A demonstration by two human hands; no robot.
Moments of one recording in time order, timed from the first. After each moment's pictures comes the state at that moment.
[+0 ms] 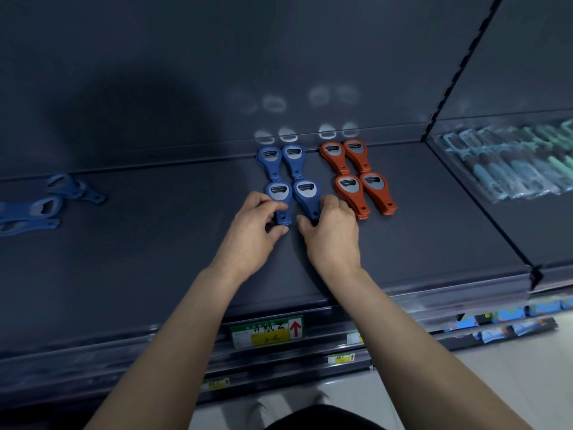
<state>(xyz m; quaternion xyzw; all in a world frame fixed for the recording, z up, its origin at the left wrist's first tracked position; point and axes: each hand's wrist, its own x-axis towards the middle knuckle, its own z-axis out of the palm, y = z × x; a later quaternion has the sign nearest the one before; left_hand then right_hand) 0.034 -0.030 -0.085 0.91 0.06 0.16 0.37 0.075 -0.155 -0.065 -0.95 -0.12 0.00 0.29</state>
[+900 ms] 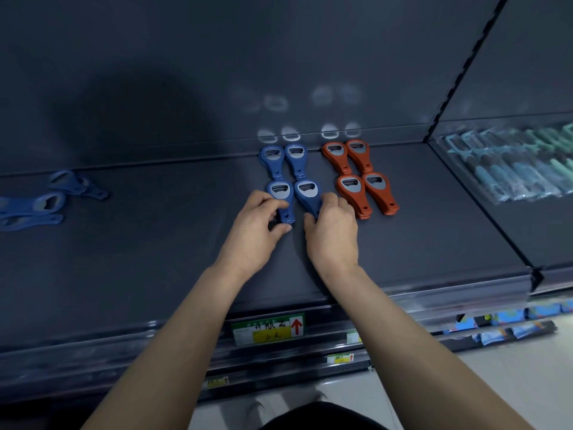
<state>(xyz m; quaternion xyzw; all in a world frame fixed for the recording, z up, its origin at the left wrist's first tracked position) 0.034 -0.033 -0.085 0.91 0.07 0.17 0.37 0.076 -0.150 -0.069 -0.96 -0.12 -0.02 0.27</state>
